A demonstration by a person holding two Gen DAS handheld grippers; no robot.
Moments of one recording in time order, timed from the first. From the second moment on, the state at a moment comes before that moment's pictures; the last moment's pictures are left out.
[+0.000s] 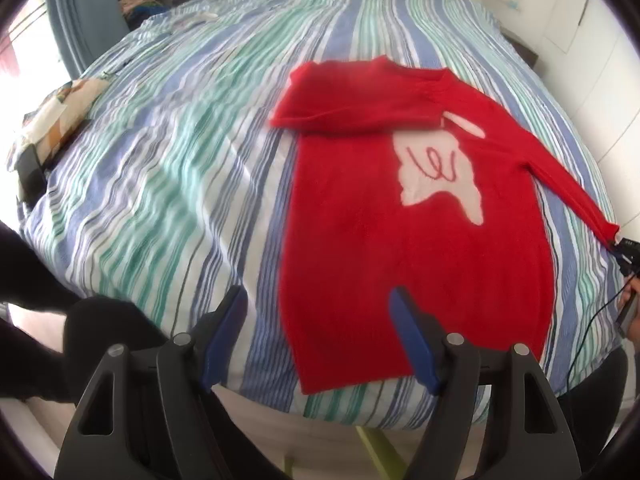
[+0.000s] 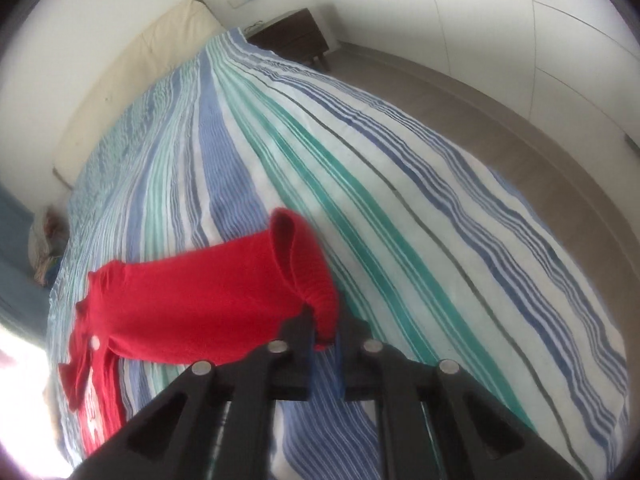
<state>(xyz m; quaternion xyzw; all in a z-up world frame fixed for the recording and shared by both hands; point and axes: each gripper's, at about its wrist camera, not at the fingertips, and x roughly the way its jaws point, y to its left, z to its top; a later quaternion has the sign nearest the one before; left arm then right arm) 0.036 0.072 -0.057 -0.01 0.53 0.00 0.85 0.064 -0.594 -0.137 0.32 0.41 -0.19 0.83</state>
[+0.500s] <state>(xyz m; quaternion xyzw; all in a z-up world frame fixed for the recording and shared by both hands) 0.109 0.083 -0.018 0.05 0.44 0.03 0.89 0.011 -0.605 -0.138 0.32 0.39 -0.26 0.82</state>
